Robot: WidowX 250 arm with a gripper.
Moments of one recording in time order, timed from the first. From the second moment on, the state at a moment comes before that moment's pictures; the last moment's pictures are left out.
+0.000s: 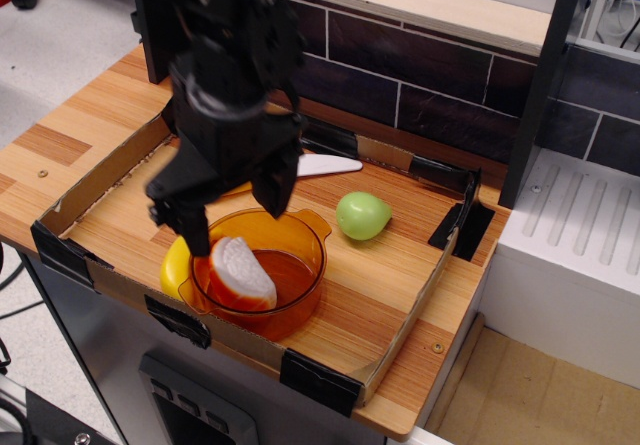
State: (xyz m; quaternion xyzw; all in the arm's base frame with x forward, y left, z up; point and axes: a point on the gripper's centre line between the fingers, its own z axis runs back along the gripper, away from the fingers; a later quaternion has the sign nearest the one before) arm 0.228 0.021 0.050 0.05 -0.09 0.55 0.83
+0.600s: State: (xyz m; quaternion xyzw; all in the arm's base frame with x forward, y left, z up) arm 0.225 0.007 0.036 0.06 -0.09 0.56 0.82
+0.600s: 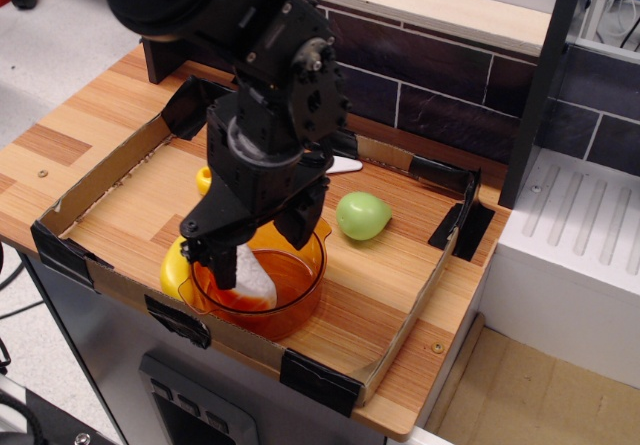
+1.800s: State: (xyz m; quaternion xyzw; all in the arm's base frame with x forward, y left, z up) arm 0.225 0.010 0.011 0.10 -0.09 0.57 0.81
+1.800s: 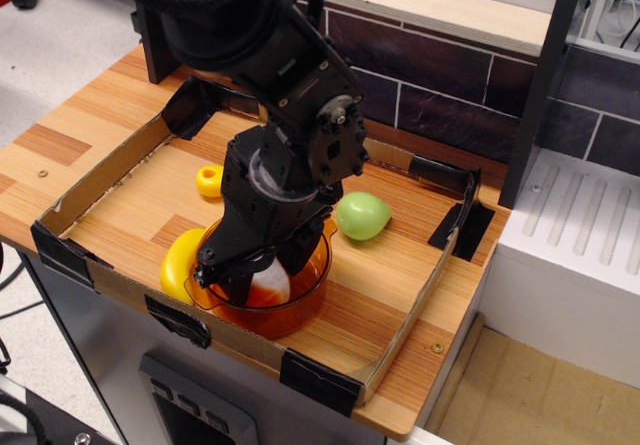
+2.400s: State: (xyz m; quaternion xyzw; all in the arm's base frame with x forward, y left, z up) arm 0.227 0.018 0.058 0.08 -0.10 0.58 0.81
